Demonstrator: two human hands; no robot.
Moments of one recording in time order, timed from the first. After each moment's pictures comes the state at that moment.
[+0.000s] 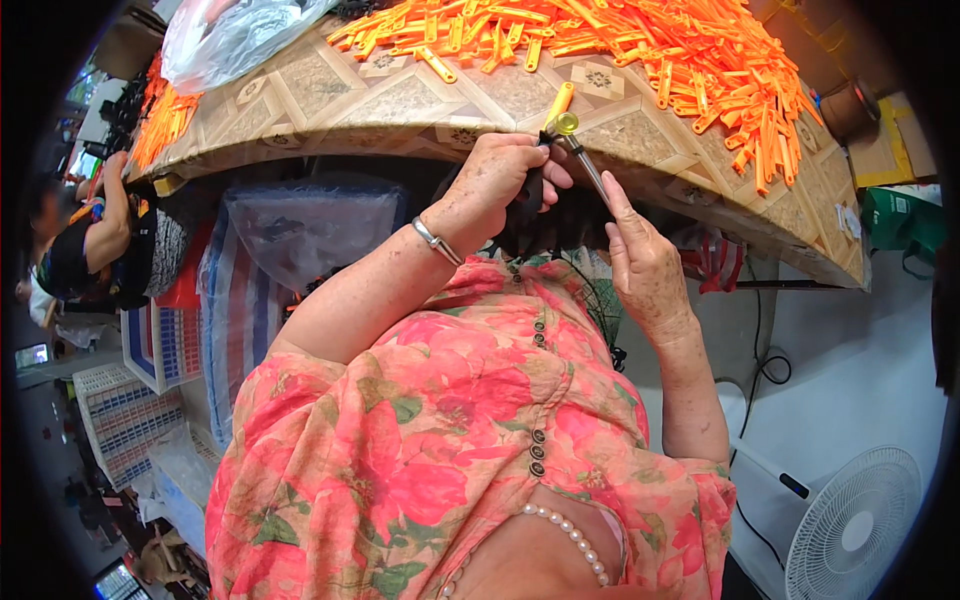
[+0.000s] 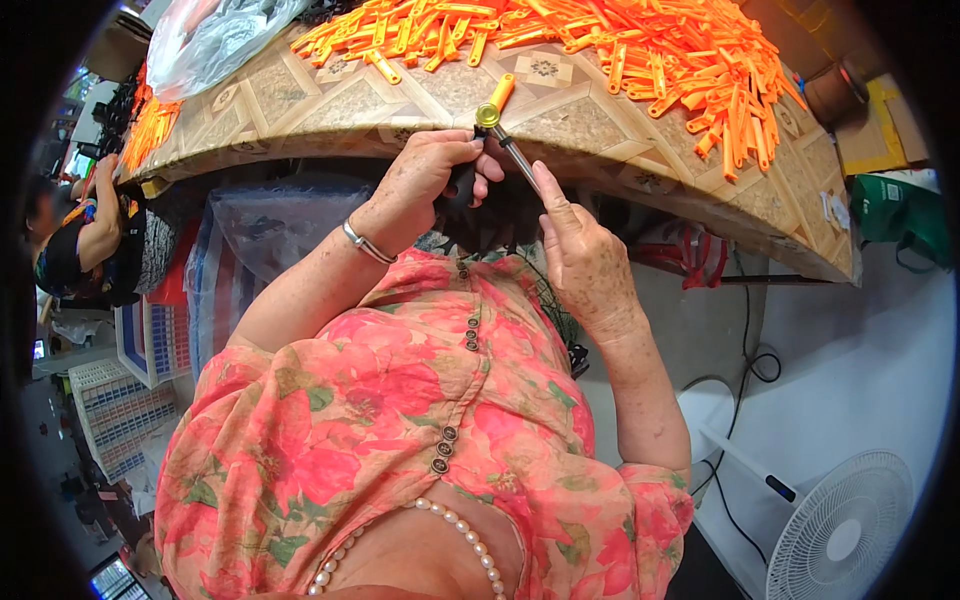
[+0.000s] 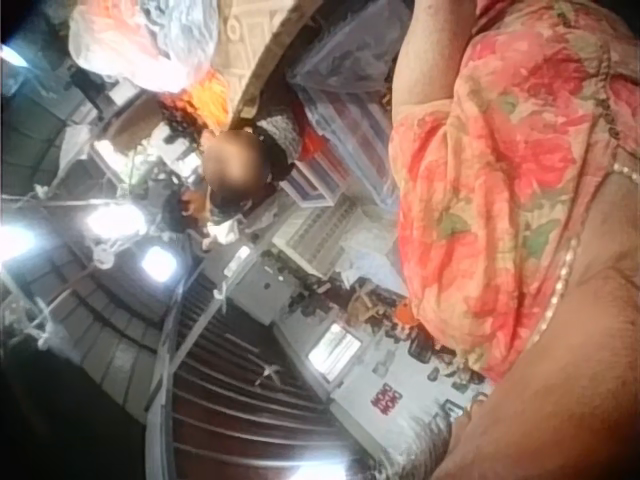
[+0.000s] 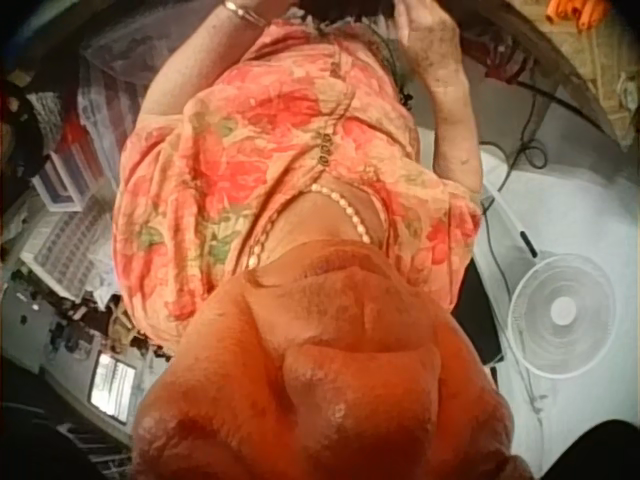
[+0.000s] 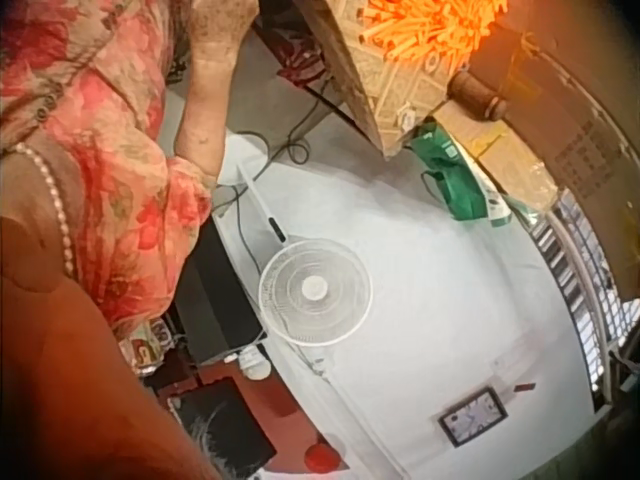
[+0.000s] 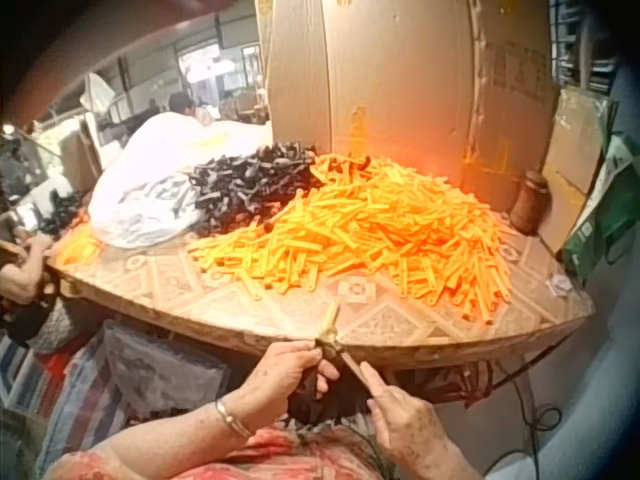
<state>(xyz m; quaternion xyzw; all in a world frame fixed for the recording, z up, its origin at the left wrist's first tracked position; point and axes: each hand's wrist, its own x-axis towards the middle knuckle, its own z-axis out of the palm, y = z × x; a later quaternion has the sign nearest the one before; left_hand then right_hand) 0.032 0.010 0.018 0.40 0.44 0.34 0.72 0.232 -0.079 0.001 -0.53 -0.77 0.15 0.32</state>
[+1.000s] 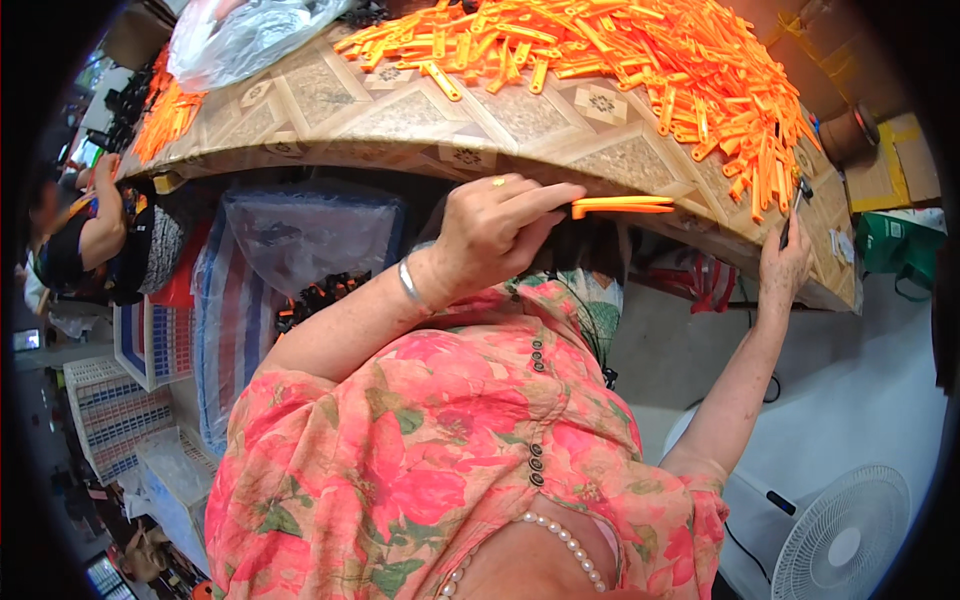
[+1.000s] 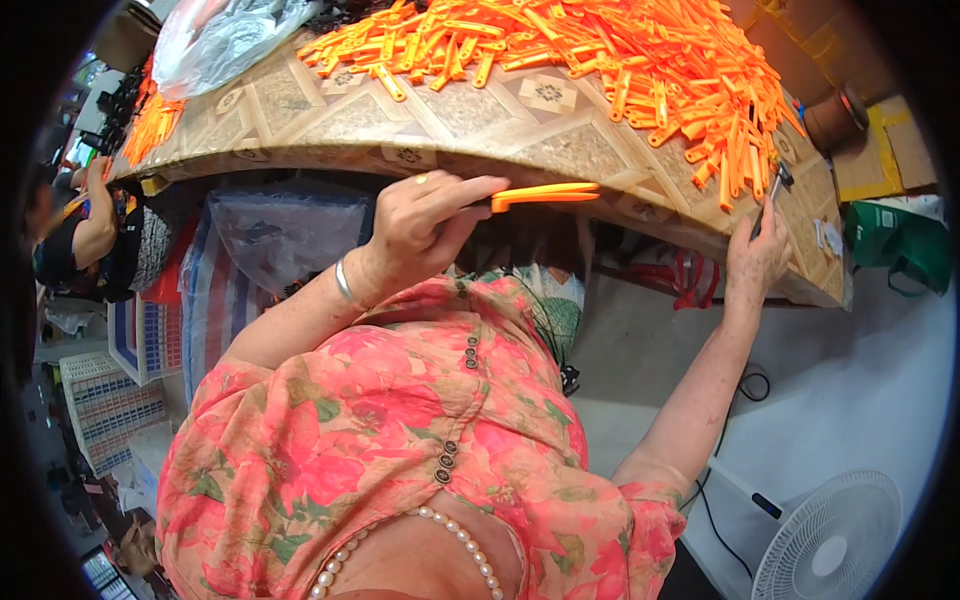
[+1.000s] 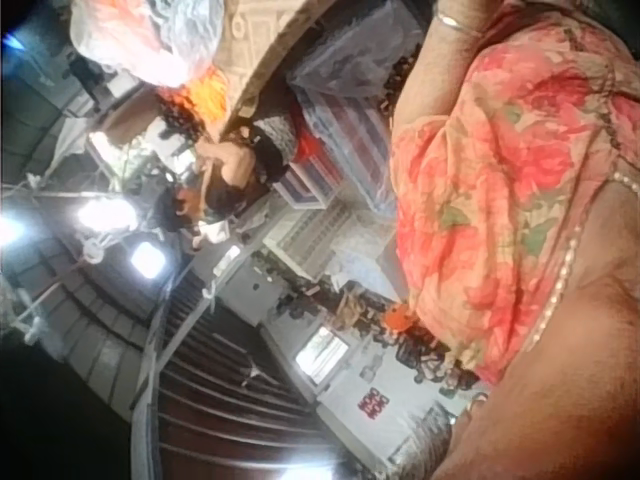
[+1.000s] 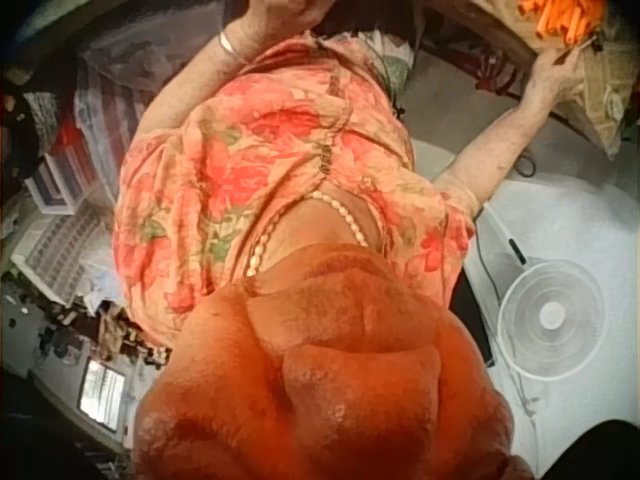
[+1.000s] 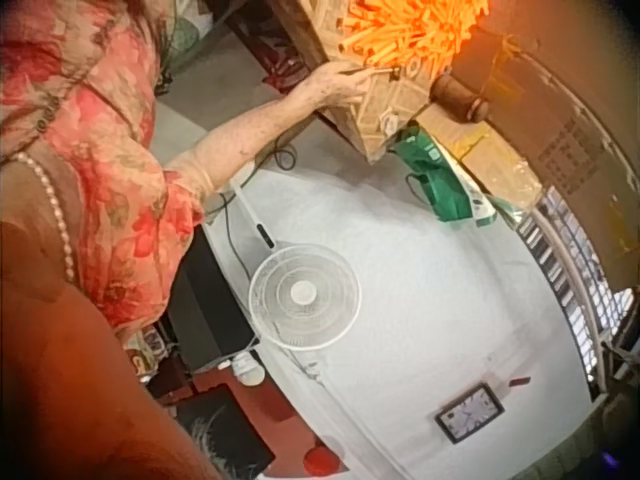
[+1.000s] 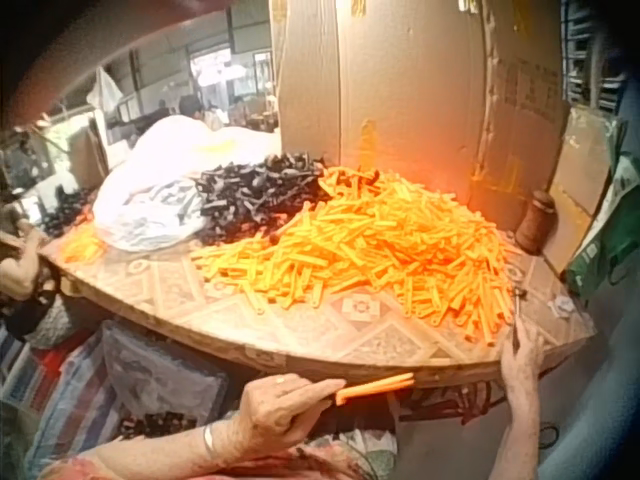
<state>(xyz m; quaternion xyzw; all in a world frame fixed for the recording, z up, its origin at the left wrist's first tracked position) 0.018 -0.012 0.014 0.84 0.28 0.45 0.10 0.465 -0.018 -0.030 -0.77 -0.57 -0.20 0.23</state>
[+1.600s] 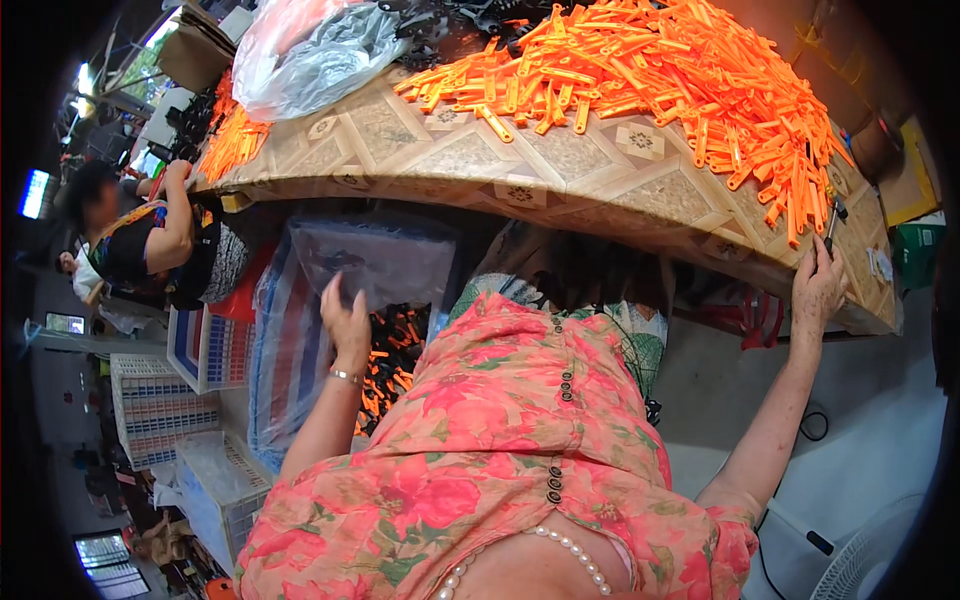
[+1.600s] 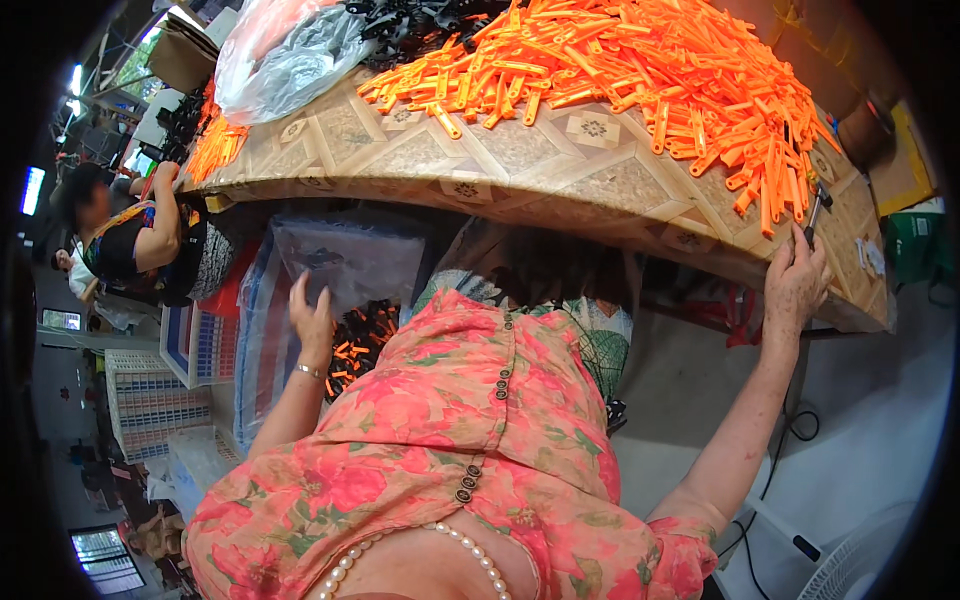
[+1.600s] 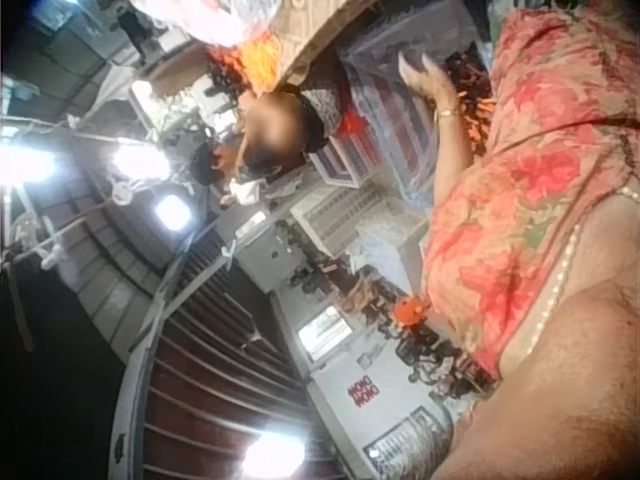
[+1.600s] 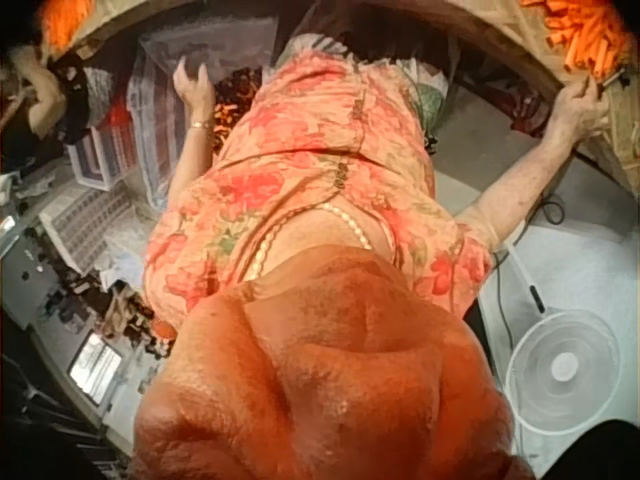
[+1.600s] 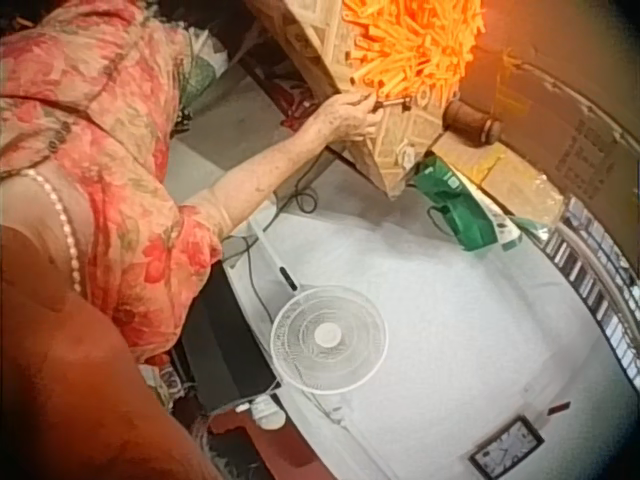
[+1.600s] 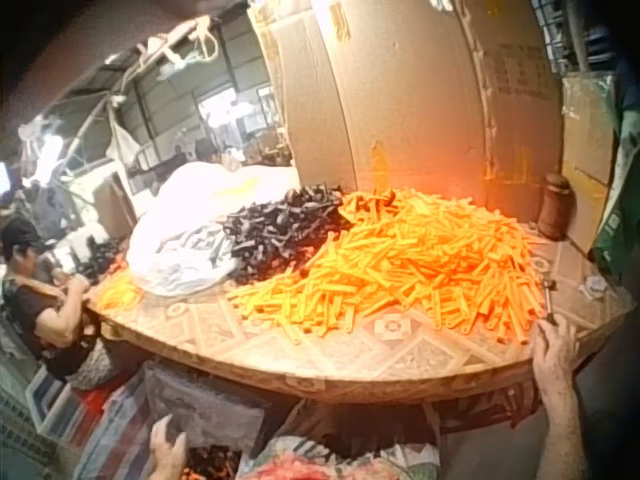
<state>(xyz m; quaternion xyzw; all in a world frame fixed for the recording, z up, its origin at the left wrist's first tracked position) -0.244 -0.099 -0.098 0.57 0.74 0.36 -0.03 0.444 -0.029 -0.027 -0.81 -0.53 -0.21 0.17</state>
